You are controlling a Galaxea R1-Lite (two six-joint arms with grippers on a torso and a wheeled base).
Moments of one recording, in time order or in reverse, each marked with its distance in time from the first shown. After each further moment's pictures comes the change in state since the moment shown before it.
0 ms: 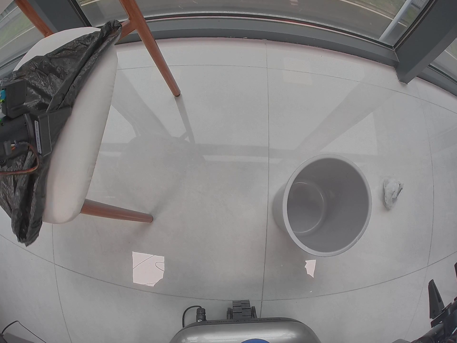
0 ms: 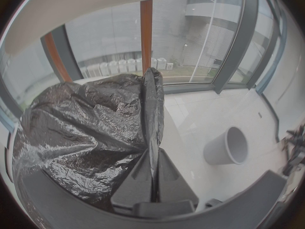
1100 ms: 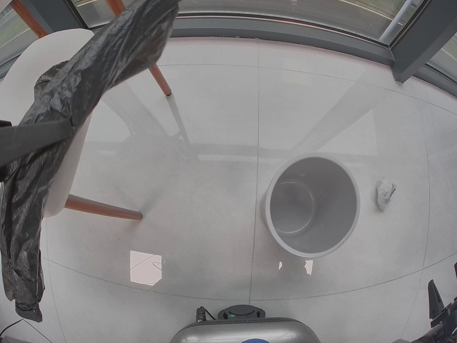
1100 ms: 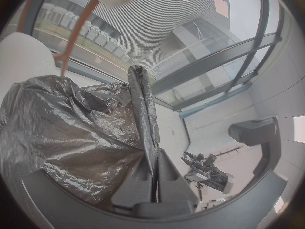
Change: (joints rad) left arm -0.295 -0.204 -0.073 0.265 -0.503 -0.475; right arm 0.000 0.000 0.000 0.000 0.001 -0.002
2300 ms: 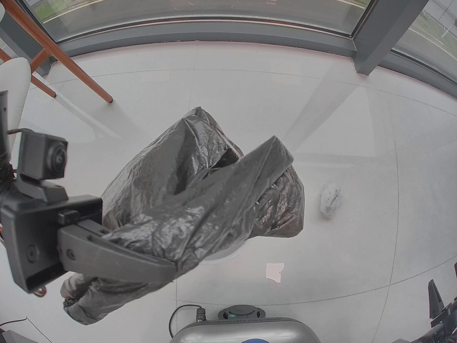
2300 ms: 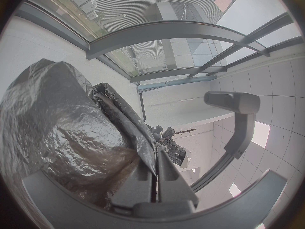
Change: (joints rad) left arm -0.191 0.180 0.217 -0.259 -0.386 -0.076; right arm 0.000 0.000 0.000 0.000 0.000 0.003
